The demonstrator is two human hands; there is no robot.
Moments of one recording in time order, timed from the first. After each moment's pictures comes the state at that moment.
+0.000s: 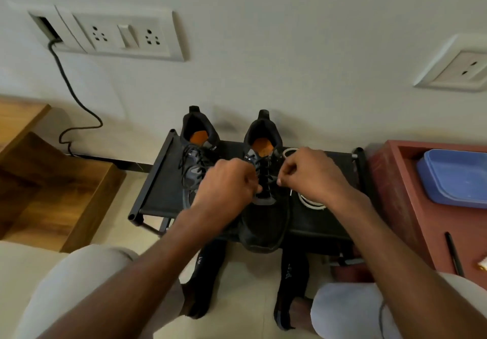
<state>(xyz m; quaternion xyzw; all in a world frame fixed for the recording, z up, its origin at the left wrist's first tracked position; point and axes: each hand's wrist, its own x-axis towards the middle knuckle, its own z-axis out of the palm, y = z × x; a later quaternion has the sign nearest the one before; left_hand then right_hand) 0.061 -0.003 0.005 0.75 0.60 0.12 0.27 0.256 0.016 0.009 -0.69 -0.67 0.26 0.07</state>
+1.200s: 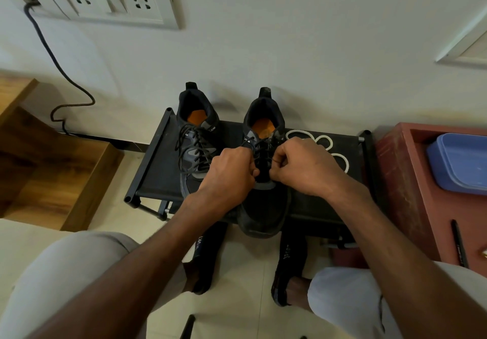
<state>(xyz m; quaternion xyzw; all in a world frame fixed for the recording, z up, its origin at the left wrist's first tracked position) 0.069 0.007 -0.020 0.73 0.61 0.10 0.28 0.241 0.013 -0.002 -0.65 -0.71 0.26 0.05</state>
